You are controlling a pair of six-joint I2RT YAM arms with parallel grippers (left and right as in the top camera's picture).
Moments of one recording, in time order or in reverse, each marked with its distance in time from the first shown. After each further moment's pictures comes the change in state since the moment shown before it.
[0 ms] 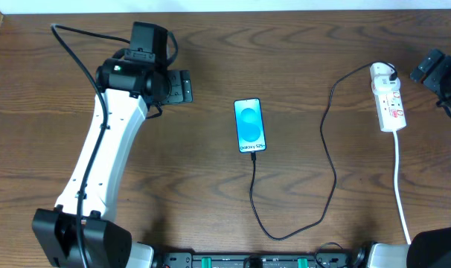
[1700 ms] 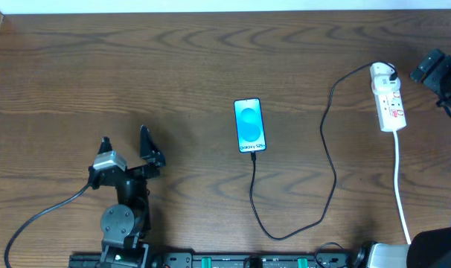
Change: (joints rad) left arm 0.018 -1.342 -1.466 1.385 -0.286 0.003; right arm 0.000 0.000 0.000 0.000 0.003 0.005
